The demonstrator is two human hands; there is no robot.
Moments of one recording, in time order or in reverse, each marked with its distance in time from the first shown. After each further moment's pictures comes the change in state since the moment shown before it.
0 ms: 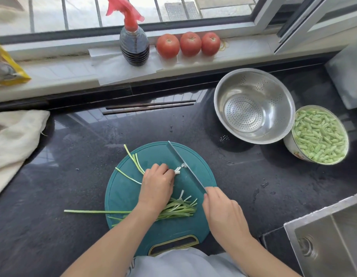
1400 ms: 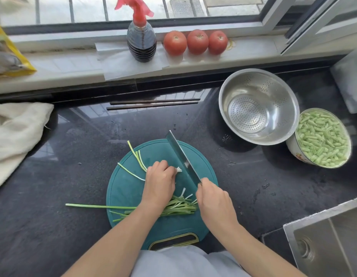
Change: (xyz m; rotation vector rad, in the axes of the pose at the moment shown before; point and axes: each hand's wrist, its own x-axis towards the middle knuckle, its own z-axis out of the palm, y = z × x) left_hand 0.002 0.006 -0.001 -0.119 0.054 -0.119; right_hand 0.024 -0.016 0.022 0.084 -0.105 0.087
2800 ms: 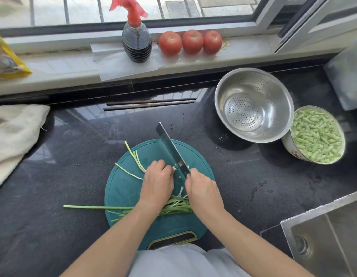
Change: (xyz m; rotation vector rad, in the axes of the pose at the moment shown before) left_hand 0.000 0.002 -0.004 0.026 -0.033 0.006; right_hand 0.020 -0.025 -0.003 0.036 -0.029 -0.023
